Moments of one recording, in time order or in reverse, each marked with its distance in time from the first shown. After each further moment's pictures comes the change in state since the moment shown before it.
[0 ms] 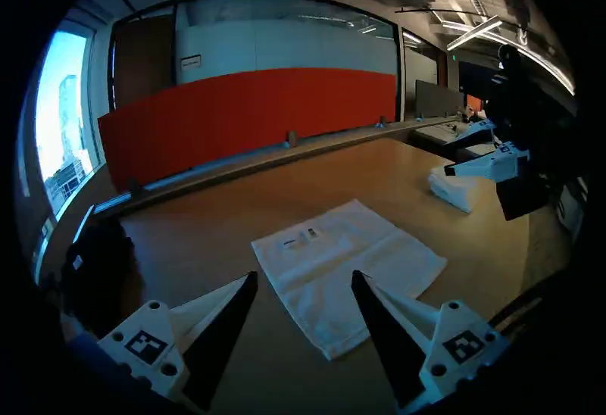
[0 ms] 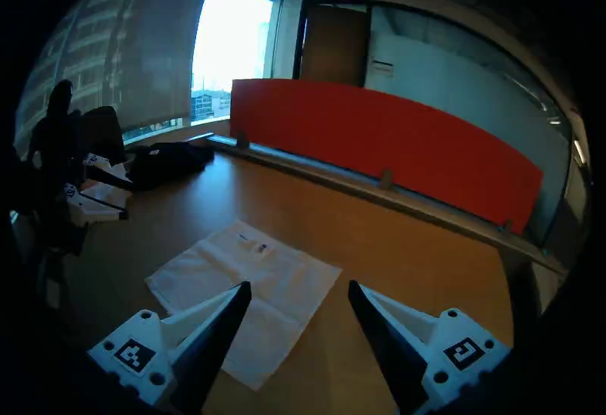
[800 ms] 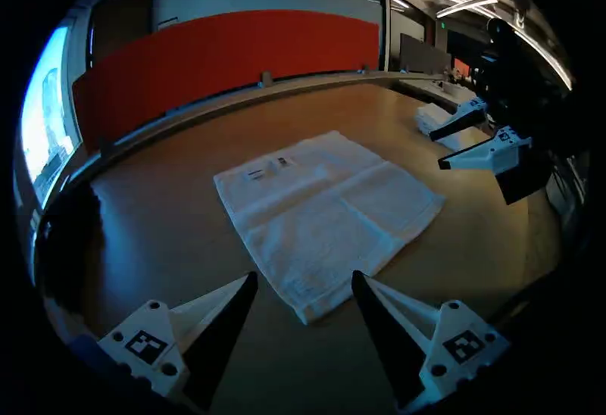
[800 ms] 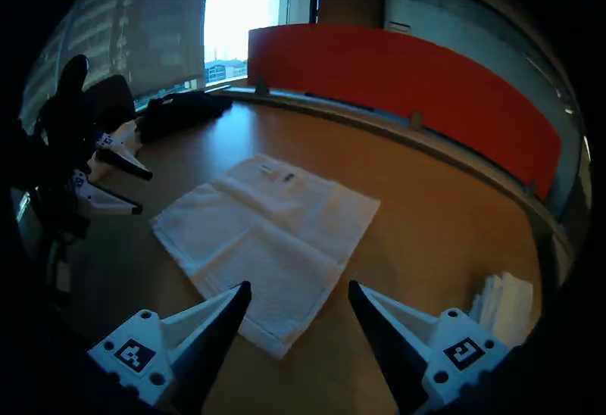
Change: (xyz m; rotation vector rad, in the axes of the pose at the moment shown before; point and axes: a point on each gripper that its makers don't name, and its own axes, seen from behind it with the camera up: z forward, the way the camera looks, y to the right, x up) left arm -0.101 0.035 0.038 -0.093 -0.200 0.024; right arm -0.113 -0.042 0.028 0.088 -0.180 0.010
